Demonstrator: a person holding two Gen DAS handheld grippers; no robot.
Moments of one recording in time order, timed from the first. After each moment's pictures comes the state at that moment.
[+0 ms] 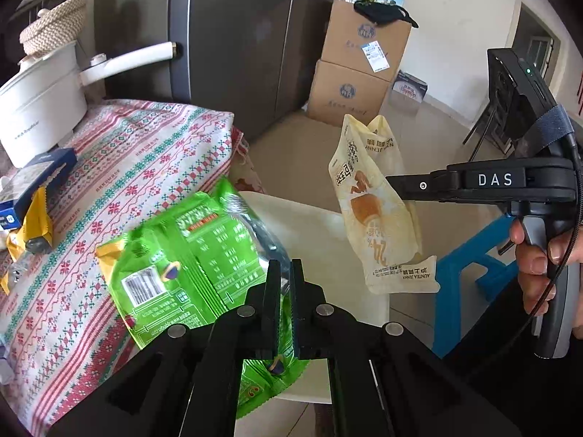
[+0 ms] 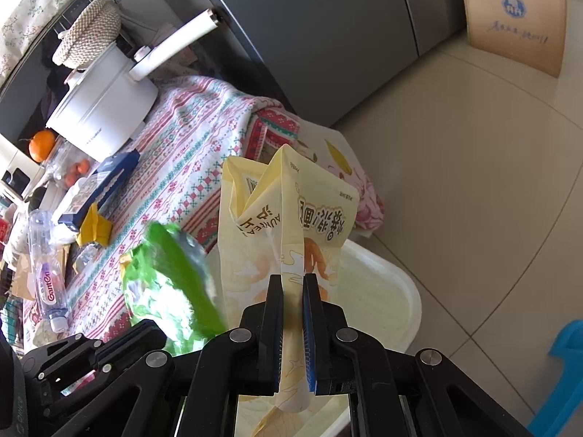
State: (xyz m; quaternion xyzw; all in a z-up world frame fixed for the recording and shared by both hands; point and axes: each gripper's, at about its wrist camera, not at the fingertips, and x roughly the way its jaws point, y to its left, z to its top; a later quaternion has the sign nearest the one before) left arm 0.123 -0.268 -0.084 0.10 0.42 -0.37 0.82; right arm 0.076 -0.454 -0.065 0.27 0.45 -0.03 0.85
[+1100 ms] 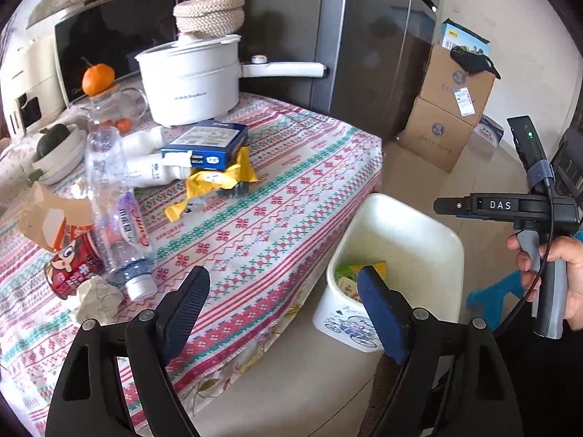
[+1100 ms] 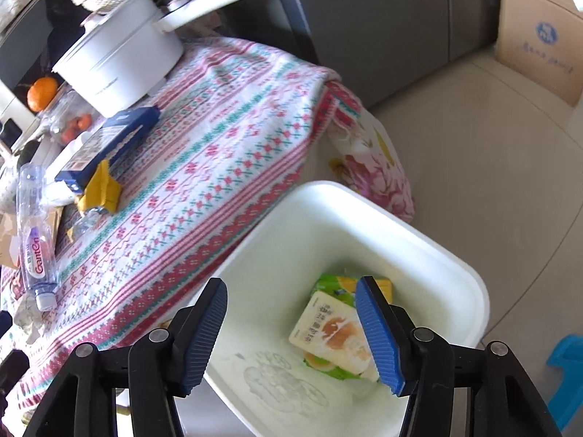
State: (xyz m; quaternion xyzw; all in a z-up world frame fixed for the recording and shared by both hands) left arm 0.116 -0.092 -0.039 0.06 0.40 -0.21 0.89; right arm 0.112 -0.376 -0.061 0.20 0.48 -0.02 0.85
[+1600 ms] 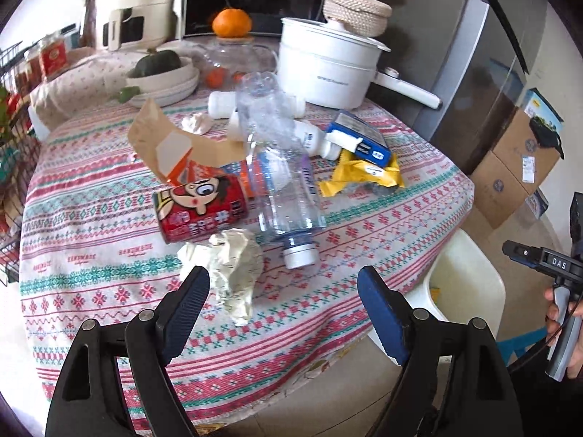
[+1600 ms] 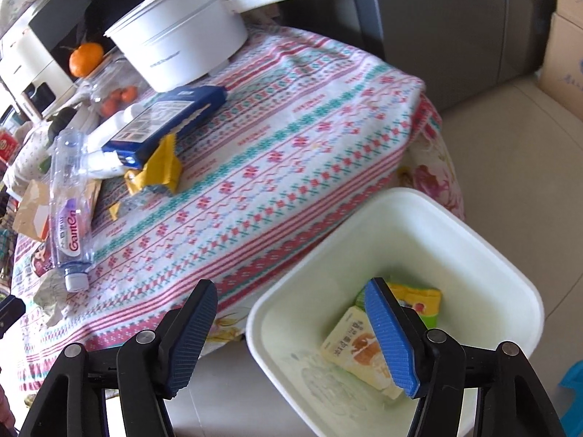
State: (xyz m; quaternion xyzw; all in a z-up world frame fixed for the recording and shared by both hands) left arm 0.142 0.053 -0.059 -0.06 0.44 -0.08 0.89; right arm 0.130 -0.309 -0.049 0.17 0.48 0.03 0.86
